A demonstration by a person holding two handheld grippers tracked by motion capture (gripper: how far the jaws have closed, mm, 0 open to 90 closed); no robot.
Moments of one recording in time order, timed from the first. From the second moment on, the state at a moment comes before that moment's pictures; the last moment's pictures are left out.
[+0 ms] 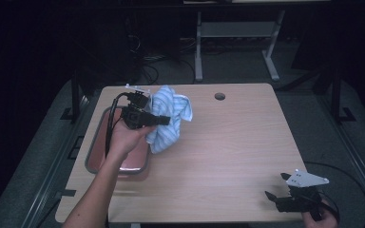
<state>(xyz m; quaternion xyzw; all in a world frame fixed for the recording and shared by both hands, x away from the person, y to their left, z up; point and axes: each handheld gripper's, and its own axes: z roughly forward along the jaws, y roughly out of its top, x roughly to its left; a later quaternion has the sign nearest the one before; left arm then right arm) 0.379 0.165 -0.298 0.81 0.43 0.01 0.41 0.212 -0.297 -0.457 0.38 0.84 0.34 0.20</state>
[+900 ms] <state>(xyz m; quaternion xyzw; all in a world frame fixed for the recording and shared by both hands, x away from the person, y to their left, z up) 0.383 0.132 -0.311 0.82 0.41 -0.01 0.40 0.211 -0.296 -0.458 0.38 0.84 0.34 0.20</state>
